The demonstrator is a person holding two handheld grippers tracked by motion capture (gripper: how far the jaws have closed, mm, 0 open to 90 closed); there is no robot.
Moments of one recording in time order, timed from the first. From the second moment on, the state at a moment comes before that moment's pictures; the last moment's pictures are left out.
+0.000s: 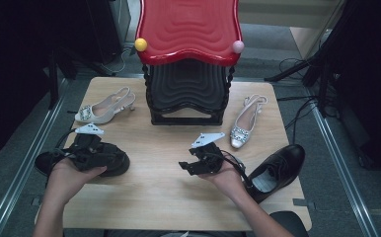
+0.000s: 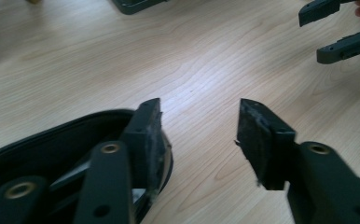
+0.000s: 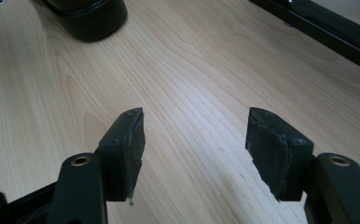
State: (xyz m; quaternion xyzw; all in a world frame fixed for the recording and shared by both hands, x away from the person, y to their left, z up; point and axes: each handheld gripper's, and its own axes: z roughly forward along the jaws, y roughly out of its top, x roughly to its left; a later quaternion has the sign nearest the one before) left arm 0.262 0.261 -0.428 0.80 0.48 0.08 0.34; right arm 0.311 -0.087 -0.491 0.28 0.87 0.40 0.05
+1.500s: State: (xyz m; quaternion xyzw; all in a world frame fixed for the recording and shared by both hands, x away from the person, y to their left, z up) left arm 0.303 0.256 -0.469 0.81 0.51 0.00 0.30; right arm 0.307 -0.097 -0.492 0.30 0.87 0.38 0.05
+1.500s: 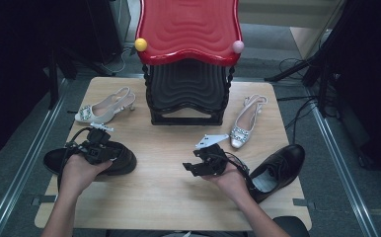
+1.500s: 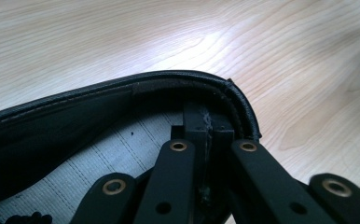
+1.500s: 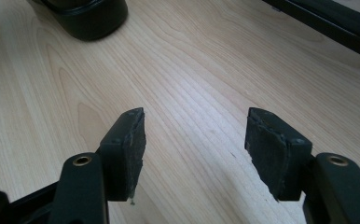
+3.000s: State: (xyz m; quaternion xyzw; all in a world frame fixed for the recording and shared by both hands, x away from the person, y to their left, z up) left arm 0.323 0.146 -0.467 0.85 0.42 -0.05 0.32; right arm 0.285 -0.123 -0.498 0.35 0.85 0.40 0.05
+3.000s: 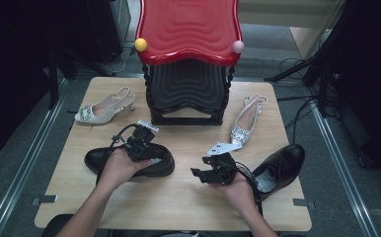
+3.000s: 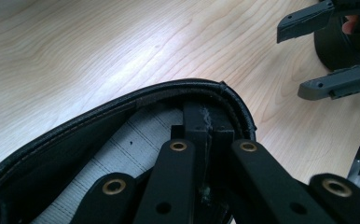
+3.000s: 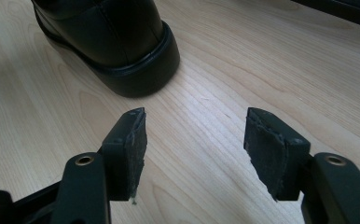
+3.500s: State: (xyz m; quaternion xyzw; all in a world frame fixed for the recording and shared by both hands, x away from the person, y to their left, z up) left arm 0.321 0.119 -0.467 0.86 0.39 -0.04 0.33; right arm 0.279 -0.126 -0.495 0.35 0.84 0.41 0.07
